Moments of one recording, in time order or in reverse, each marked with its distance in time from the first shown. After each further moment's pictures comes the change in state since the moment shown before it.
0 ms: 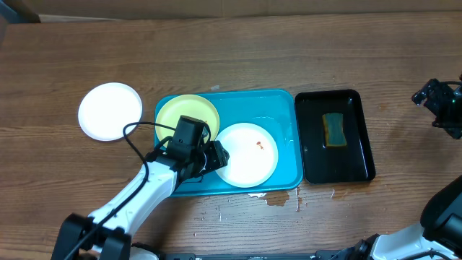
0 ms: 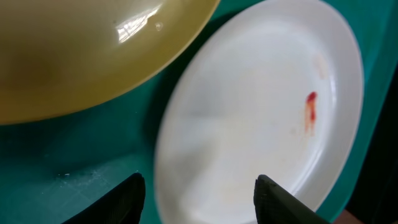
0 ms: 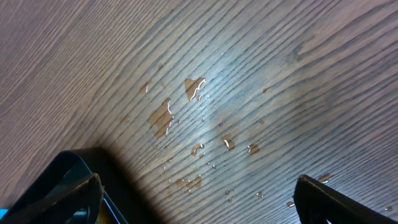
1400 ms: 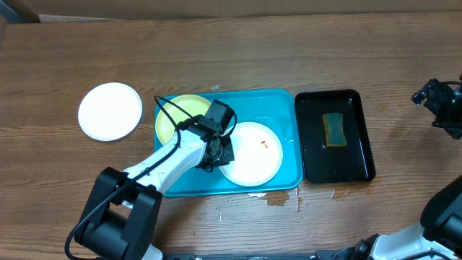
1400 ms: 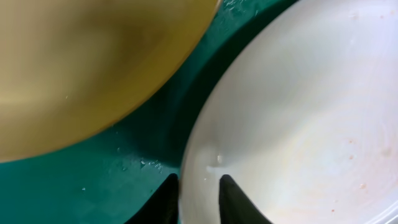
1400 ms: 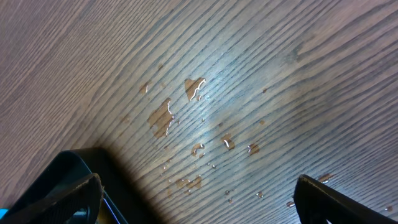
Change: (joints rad) left arm -0.118 0.270 0.311 -0.319 -0.218 0.058; right arm 0.000 0.000 0.000 0.000 0.000 0.000
